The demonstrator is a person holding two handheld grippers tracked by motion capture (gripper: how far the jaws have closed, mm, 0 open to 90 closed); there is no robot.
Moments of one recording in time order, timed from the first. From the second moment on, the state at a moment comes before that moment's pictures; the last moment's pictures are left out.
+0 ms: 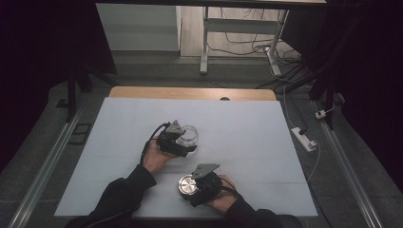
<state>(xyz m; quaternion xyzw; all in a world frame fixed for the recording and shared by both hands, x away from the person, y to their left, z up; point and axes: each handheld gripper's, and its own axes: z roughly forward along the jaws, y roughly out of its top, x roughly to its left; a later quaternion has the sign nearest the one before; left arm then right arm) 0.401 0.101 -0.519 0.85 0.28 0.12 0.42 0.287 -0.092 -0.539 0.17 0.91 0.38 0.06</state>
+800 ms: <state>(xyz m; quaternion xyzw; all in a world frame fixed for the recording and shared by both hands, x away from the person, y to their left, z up) 0.400 0.112 -0.507 0.84 0.30 0.09 0.44 0.287 -0.100 -0.521 0.19 0.89 0.42 0.06</state>
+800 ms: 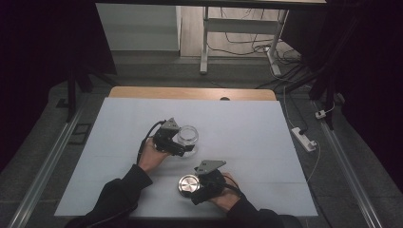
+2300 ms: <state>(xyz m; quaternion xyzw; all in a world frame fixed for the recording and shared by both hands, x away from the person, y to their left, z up) 0.347 0.137 -0.478 0.84 0.29 0.07 0.45 0.290 -0.128 -0.485 0.22 0.86 0.46 0.08</state>
